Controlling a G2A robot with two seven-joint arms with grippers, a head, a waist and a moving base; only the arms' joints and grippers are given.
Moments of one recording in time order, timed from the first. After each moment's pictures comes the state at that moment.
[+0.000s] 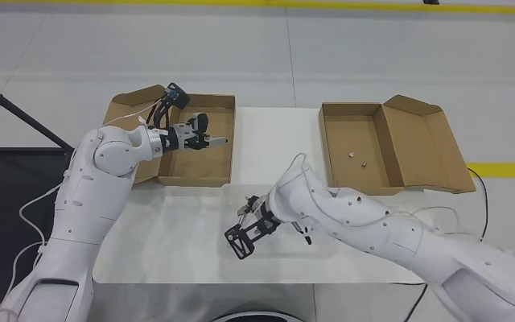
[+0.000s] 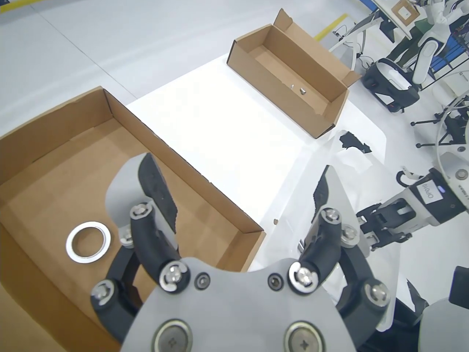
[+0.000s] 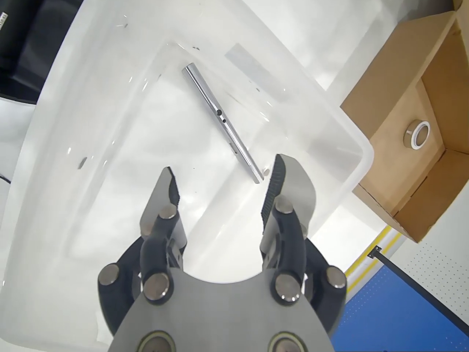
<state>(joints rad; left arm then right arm) 0.72 -1.10 -1.28 -1.21 0.46 -0.73 -0.79 -0.29 -1.20 0.21 -1.55 -1.20 -1.01 0.64</state>
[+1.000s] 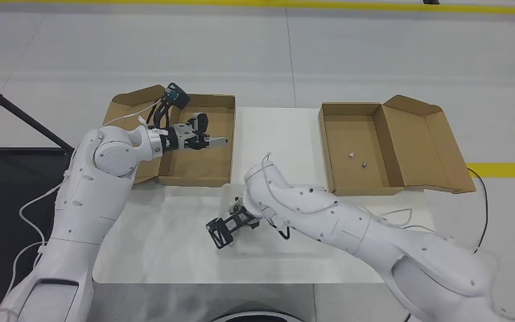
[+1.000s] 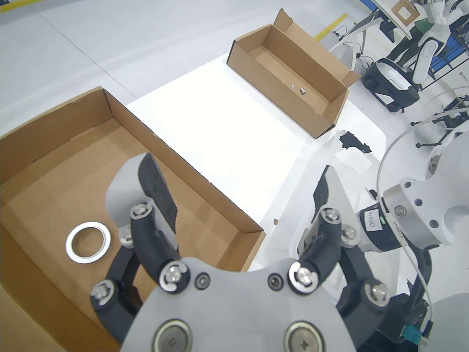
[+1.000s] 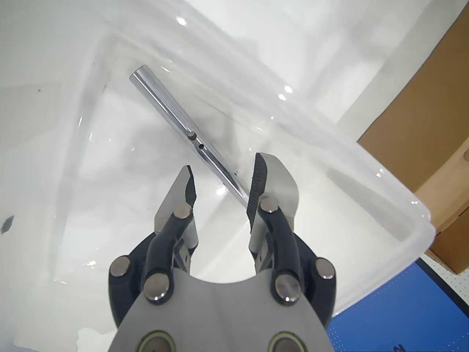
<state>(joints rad) 0.72 -1.10 -1.28 -1.21 0.46 -0.73 -0.79 -0.29 -1.47 0.17 -1.19 -1.13 -1.01 0.81</state>
